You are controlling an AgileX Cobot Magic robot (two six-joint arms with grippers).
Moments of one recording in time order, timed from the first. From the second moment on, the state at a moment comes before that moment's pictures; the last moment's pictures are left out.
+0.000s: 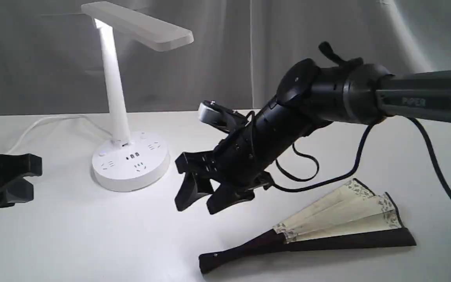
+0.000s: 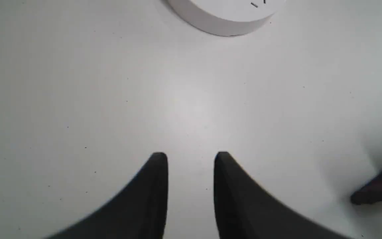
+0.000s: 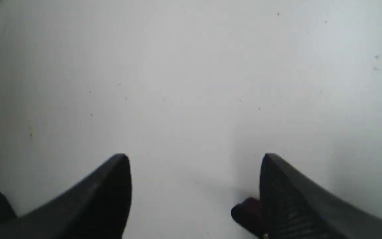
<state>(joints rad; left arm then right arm) -0.04 1.34 -0.79 -0.38 0.55 0.09 0.46 2.16 -1.60 0.79 0.97 -0.37</state>
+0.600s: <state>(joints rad) -0.04 1.34 -0.79 -0.38 0.55 0.09 0.40 2.10 -1.60 0.04 1.06 0.60</state>
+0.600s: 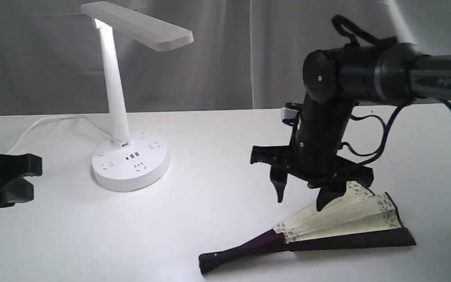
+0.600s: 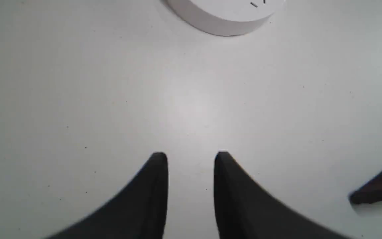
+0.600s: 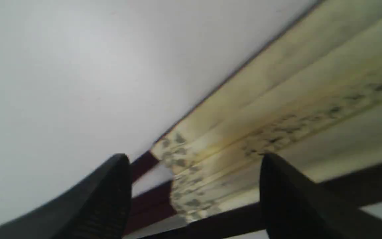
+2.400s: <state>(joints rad) -0.04 1.34 -0.79 -0.38 0.55 0.09 0.37 2.11 -1.42 -0.08 0.79 0.53</state>
